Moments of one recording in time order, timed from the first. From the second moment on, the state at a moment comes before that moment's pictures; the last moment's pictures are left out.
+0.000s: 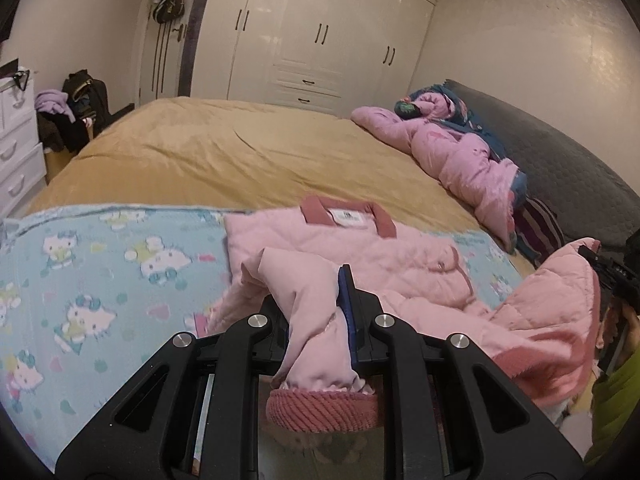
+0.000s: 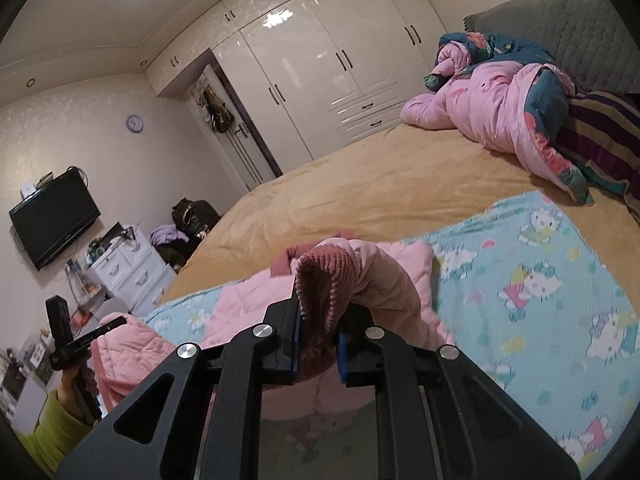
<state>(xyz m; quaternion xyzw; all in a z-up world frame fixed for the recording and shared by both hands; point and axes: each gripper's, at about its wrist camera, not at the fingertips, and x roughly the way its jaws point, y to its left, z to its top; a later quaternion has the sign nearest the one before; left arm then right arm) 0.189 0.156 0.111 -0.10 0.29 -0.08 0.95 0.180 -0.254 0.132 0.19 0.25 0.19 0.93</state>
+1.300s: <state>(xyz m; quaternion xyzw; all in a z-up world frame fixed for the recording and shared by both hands) 0.429 0.181 0.036 -0.09 0.38 0.02 0.92 0.441 -0.239 0.058 0.18 0.37 0.08 0.91</state>
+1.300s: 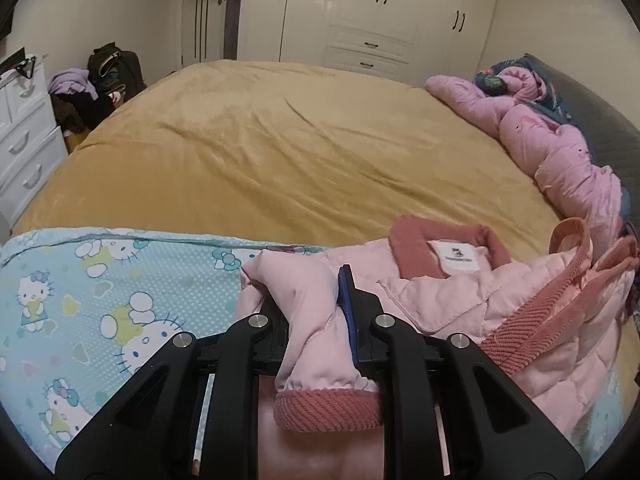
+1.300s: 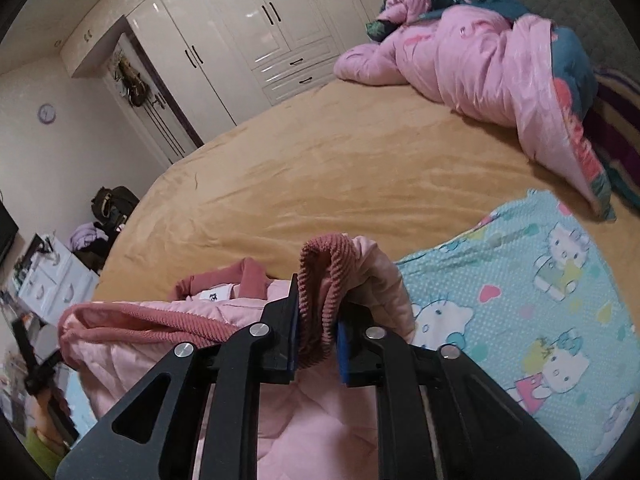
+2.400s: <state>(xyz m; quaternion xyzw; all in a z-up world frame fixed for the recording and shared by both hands) 0.380 0.178 0.074 -0.14 0.30 -0.02 0.94 0.413 -0.083 -0.044 -0.01 0.42 0.13 0.90</state>
